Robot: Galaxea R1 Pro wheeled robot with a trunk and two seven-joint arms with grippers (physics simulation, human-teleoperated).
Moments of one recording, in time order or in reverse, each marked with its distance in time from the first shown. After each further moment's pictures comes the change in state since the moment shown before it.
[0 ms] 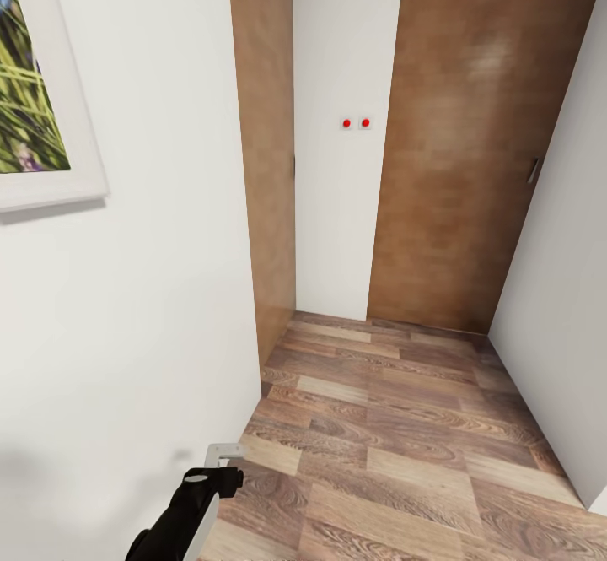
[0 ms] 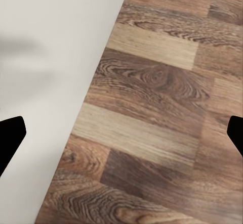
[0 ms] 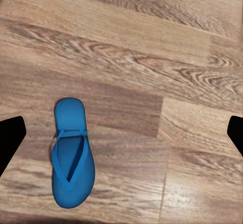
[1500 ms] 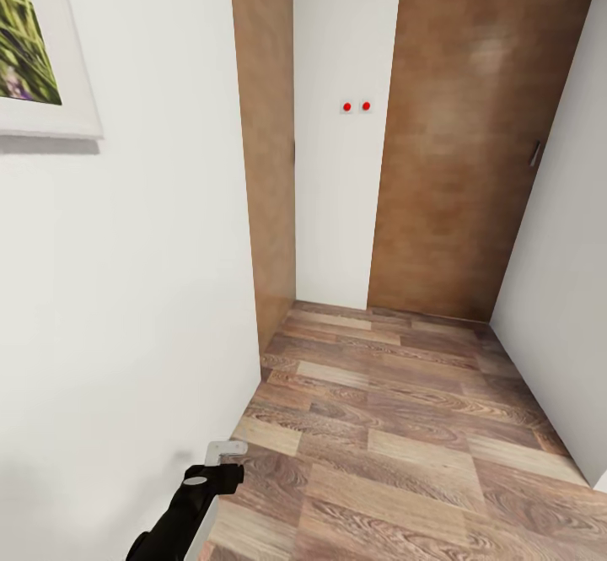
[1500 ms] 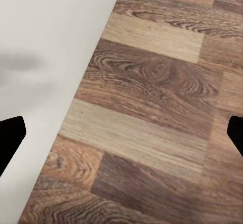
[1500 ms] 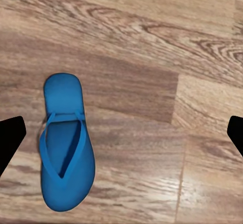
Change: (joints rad) left arm 0.004 0.001 0.000 0.003 0.000 -0.062 -0.008; right arm -0.012 -0.001 -0.004 -0.005 -0.006 0.047 0.003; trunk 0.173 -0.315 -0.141
